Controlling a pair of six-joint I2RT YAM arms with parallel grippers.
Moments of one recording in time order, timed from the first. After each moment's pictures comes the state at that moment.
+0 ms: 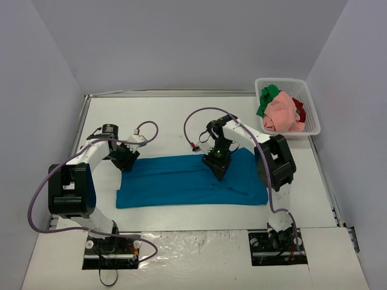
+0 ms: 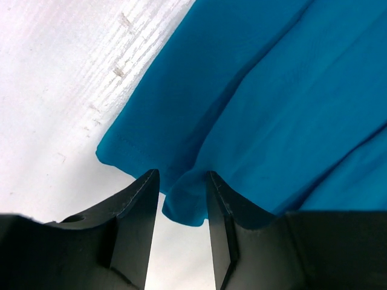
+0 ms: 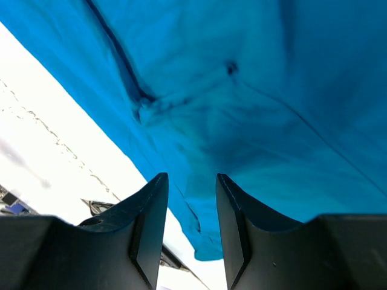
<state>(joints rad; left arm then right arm) 0.02 1.59 1.02 -0.70 0.35 0.78 0.53 2.07 1.56 -1.24 -0.37 -0.55</state>
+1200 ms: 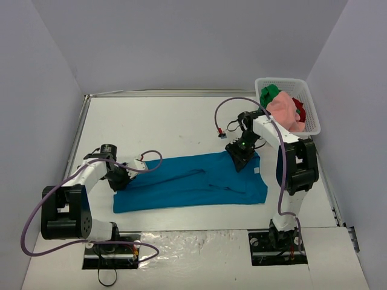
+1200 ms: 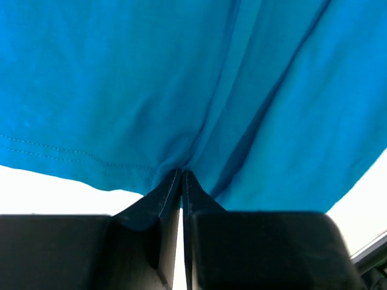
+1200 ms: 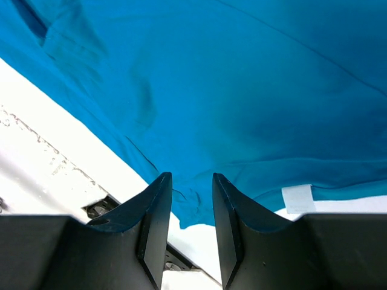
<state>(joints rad) 0.03 1.38 0.75 -0.78 0.33 1.09 0.26 1.90 1.43 -1.18 -0.36 -0.54</state>
